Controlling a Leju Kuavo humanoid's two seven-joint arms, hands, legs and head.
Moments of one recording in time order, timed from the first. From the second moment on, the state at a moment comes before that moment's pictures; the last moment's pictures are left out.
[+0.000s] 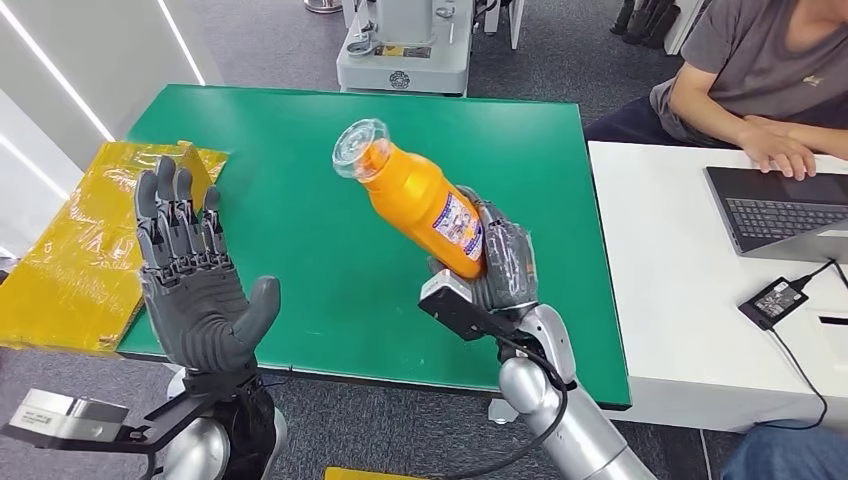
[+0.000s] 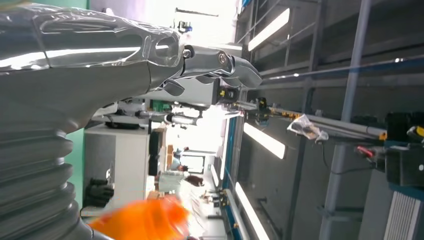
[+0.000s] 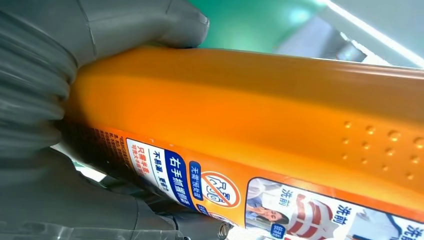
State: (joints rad) left arm -0.06 -0.22 -0.42 -1.38 0.00 0.21 -0.59; right arm -0.40 0.05 0.56 -0.95 0.69 -0.46 -0.41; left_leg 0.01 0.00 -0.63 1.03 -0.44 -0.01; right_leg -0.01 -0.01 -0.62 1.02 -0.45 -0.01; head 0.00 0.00
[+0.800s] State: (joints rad) left arm -0.36 -0.23 -0.47 -1.08 -0.03 -0.07 -0.43; right arm -0.29 0.08 0.49 -1.10 0.70 -0.59 -0.57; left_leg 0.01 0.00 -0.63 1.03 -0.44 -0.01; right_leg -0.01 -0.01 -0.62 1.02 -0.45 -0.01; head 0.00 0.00
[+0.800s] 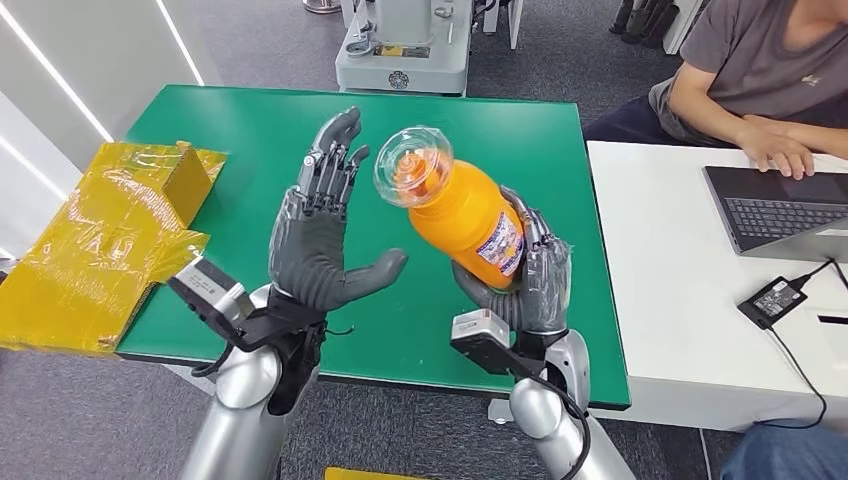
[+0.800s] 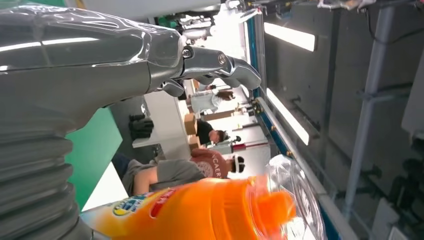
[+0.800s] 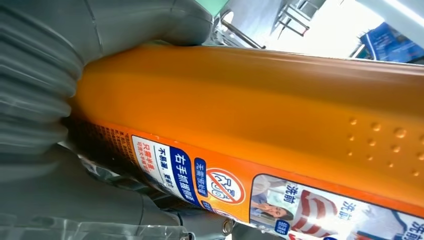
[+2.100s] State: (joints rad) left arm -0.43 -0.25 -0.51 -0.96 -0.14 -0.07 -0.41; right arm -0.39 0.08 0.52 -0.96 0.80 -0.27 -0.48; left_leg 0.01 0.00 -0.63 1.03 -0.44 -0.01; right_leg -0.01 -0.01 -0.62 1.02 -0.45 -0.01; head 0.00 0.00
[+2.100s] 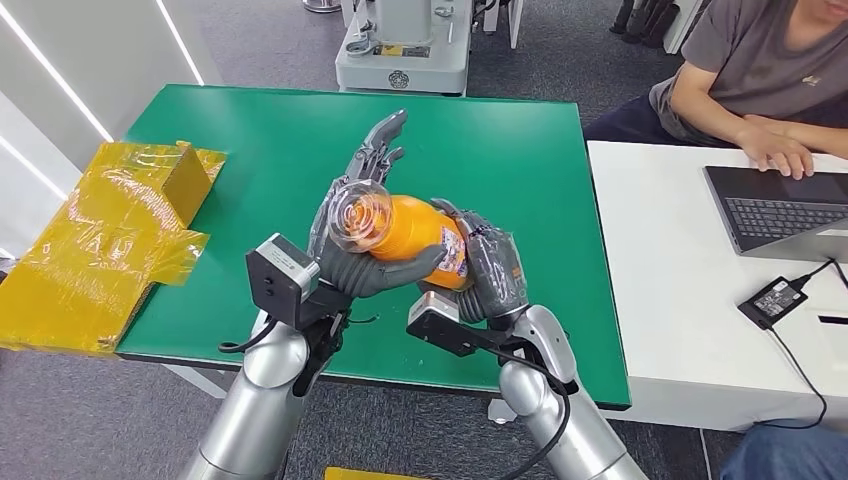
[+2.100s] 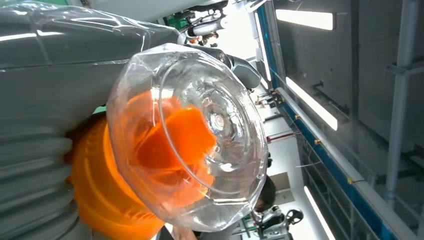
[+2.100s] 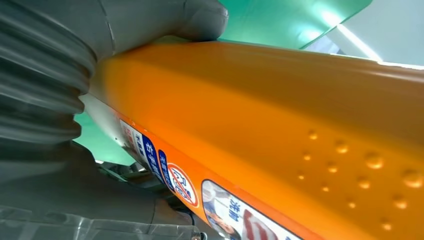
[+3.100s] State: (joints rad) left arm -0.42 -0.26 -0.51 -0.95 -0.16 -0.07 -0.42; right arm -0.40 0.10 0.50 -0.92 0.79 -0.26 -0.50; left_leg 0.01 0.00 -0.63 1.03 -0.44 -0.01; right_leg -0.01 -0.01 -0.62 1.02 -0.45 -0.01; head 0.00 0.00
